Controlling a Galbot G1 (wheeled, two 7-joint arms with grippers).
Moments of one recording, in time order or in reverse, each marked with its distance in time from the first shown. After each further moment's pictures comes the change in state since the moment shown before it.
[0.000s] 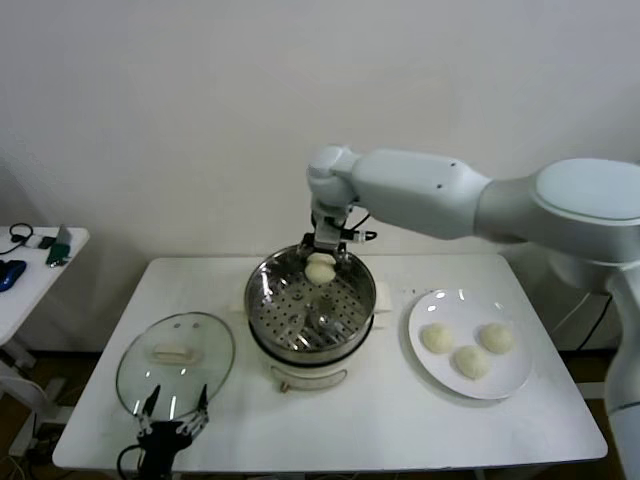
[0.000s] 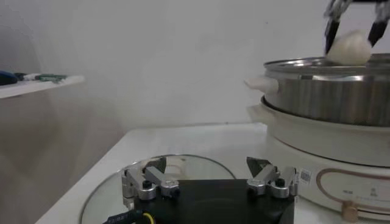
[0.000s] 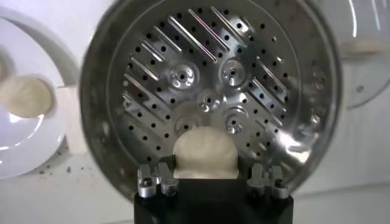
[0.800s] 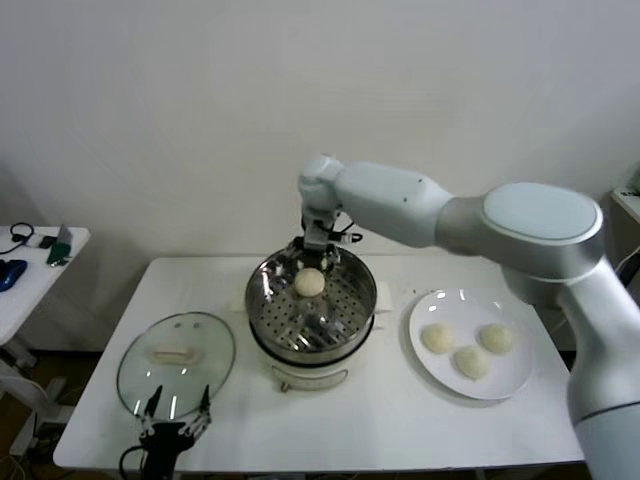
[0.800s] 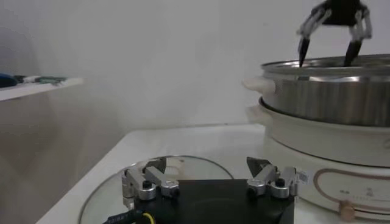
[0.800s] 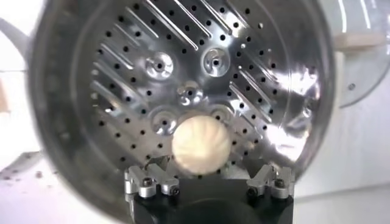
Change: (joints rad) left arm 0.014 -0.007 0.013 -0.010 0.019 -0.010 -0.007; right arm 0.138 -0.039 -0.096 -0.026 0.264 -0.006 -0.029
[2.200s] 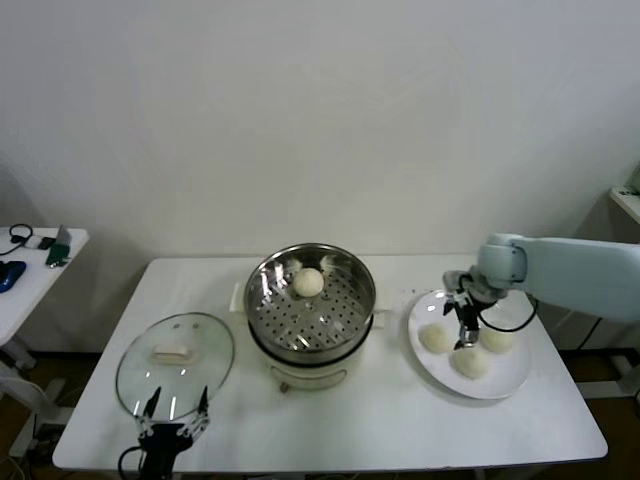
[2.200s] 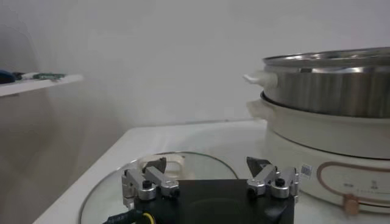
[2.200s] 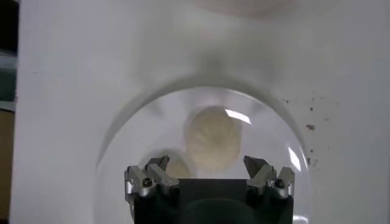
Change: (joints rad) left arm -0.020 0.015 -0.011 0.038 -0.012 -0.007 0.002; right arm -0.211 -0.585 -0.164 0.300 0.396 -0.869 0.286
